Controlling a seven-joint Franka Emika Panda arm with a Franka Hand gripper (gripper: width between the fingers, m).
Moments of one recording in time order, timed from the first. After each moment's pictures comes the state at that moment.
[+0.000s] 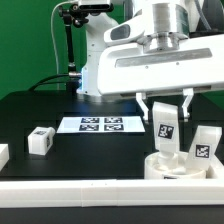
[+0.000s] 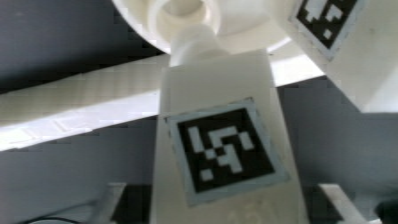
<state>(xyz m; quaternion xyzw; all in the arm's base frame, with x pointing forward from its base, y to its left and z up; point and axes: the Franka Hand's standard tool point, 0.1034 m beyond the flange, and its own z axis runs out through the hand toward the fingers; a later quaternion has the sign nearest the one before) 0.642 0.056 0.102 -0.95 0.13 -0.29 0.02</state>
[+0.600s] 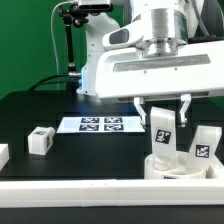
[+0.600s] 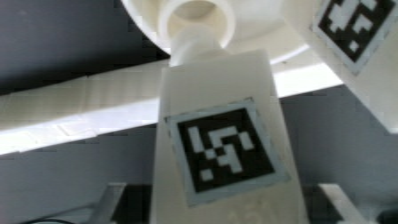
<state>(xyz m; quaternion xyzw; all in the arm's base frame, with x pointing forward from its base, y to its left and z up) 0.637 0.055 0.099 -0.95 0.12 -0.29 0.01</state>
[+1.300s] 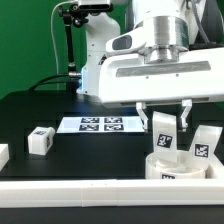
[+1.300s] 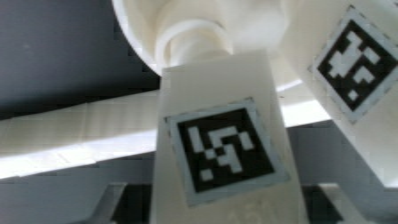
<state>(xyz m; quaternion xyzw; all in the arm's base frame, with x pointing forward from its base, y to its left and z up) 0.627 0.057 0.087 -0.95 0.12 -0.28 0.01</state>
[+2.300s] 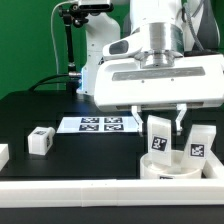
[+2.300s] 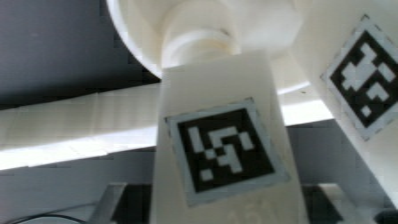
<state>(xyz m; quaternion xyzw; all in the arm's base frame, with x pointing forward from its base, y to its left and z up) 0.628 0.051 0.083 -0.94 0.11 -0.31 0.00</state>
